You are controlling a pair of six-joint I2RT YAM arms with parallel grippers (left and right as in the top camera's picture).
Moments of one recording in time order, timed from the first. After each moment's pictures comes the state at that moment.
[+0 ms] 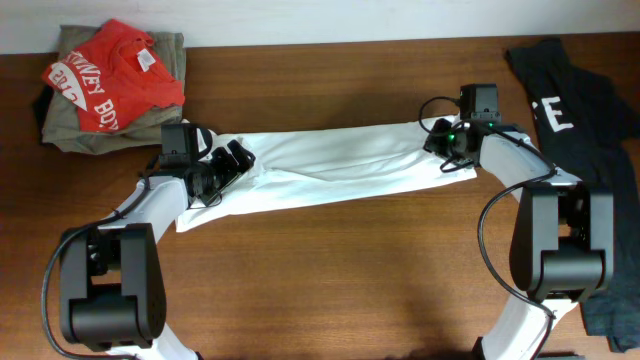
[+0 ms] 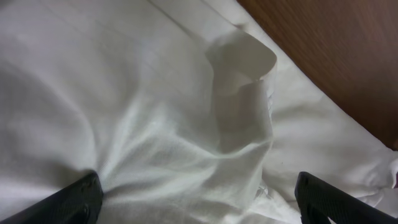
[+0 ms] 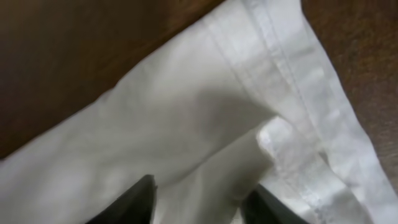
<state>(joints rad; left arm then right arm) 0.01 1.85 1.02 -0.21 0.35 -0.62 -0.03 1.99 1.28 -0.37 -0.14 0.47</state>
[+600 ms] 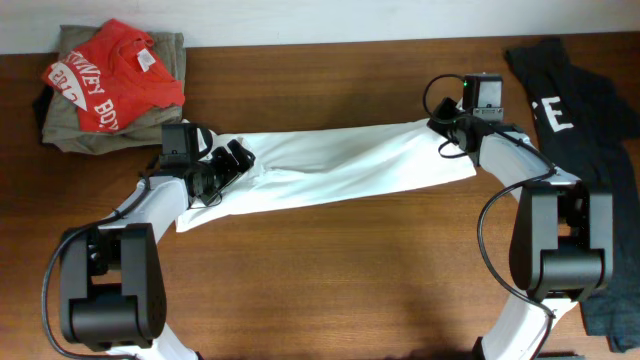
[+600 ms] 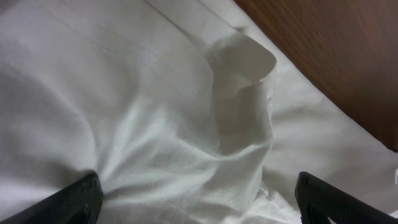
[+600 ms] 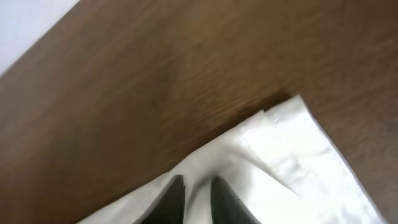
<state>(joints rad) 0.01 1.85 1.02 -0.21 0.34 -0.62 -0.03 1.99 1.28 -0.13 -0.09 0.55</state>
